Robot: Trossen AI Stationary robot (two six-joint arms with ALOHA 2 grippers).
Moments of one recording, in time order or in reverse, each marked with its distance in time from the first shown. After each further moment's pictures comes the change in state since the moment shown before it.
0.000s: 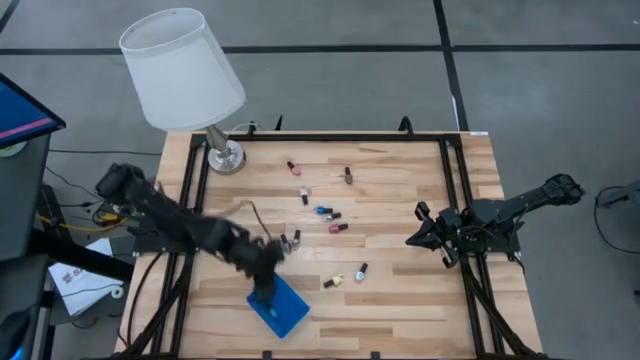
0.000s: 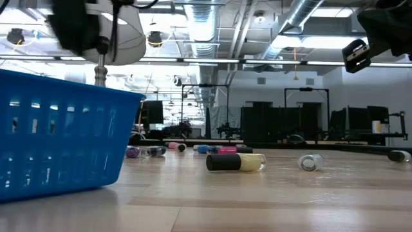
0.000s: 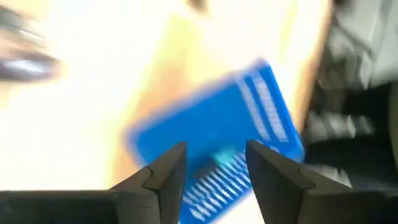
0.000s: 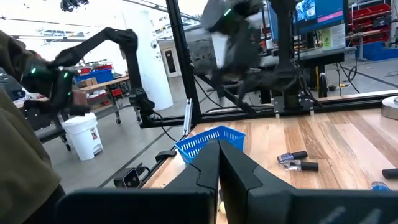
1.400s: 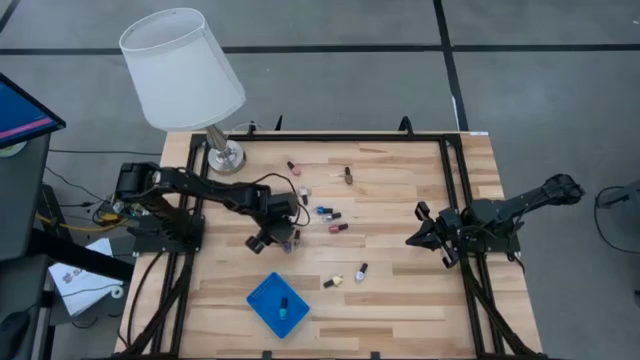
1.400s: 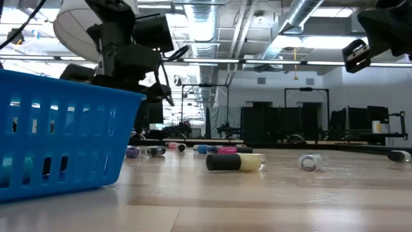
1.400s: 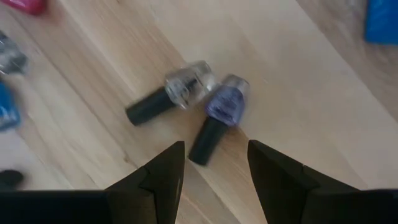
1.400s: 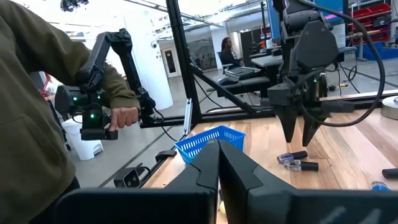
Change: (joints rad) left arm 0.473 0.172 -0.174 0.133 0.207 1.575; right arm 0.000 0.000 0.000 0.000 0.000 0.000
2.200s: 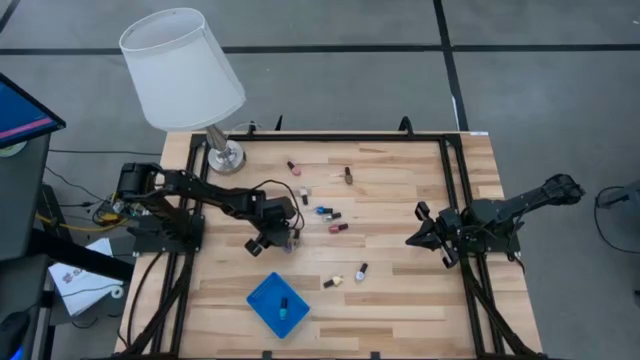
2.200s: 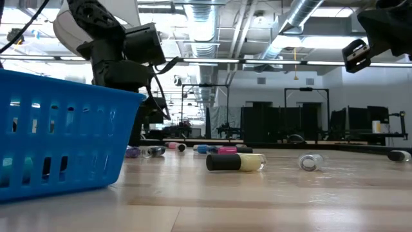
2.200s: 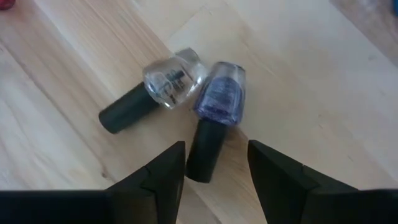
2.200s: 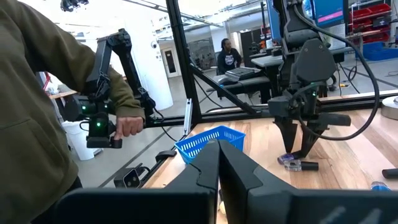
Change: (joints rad) left arm 0.000 0.012 -0.146 0.203 0.019 0.036; right arm 0.000 0.000 0.000 0.000 0.000 0.000
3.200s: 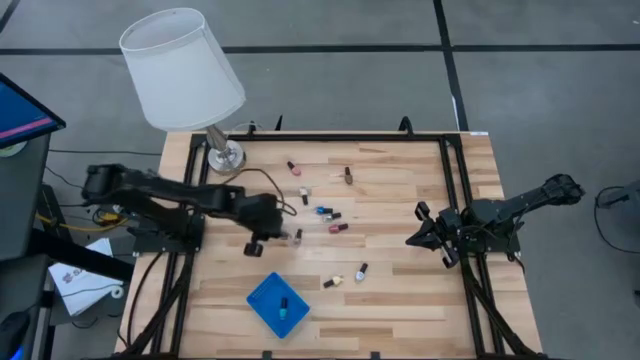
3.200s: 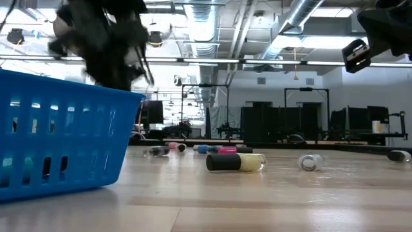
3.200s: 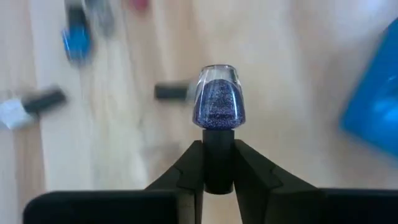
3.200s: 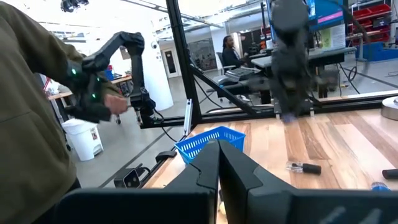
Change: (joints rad) left arm -0.105 -0.340 0.039 -0.152 -0.131 -0.637; right arm 0.000 0.000 0.000 0.002 0.000 0.000
